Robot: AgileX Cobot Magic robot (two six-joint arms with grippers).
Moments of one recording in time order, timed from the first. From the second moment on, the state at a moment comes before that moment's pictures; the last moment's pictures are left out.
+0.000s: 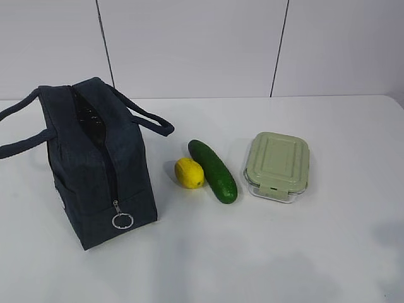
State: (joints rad) left arm -0.07 0.01 -0.51 -0.12 1.10 0.07; right arm -0.15 -0.02 -0.51 0.07 1.14 -0.27
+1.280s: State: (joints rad) left arm -0.07 0.01 -0.51 -0.13 1.10 0.07; right arm -0.15 0.10 -0.53 0.08 1.12 -0.10
